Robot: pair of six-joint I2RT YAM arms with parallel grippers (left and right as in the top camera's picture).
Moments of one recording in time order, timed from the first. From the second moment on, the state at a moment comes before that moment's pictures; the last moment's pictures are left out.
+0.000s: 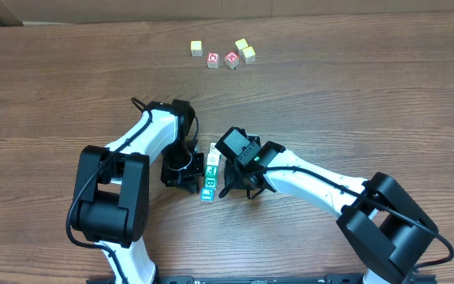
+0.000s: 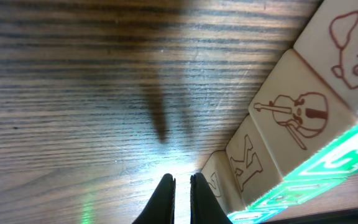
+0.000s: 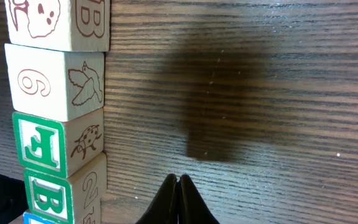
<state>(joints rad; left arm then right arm) -0.21 1.94 1.19 -1.16 0.25 -0.26 0.83 1.87 1.17 -0.58 -0.05 0.85</state>
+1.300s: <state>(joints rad) -0.21 1.94 1.19 -1.14 0.32 -0.26 0.83 1.87 1.17 -0.58 -0.05 0.85</state>
